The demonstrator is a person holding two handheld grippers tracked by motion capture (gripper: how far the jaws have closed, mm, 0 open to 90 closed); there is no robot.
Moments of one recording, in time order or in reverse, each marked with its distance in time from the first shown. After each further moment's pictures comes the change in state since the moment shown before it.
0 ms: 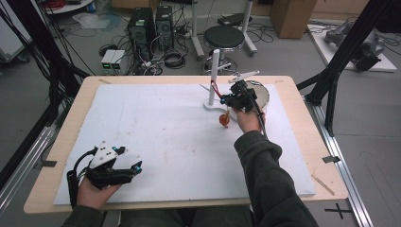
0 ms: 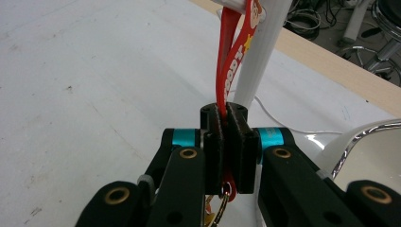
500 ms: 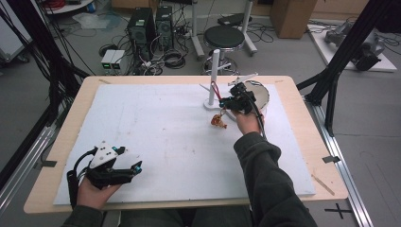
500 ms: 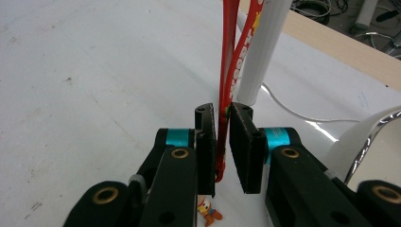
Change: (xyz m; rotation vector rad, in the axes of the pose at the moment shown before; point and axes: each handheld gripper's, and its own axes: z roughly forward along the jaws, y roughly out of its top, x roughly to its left) left arm 0.000 0.000 0.000 0.003 -0.001 -0.001; right arm -0.002 -0.008 0.011 0.028 0.028 0.027
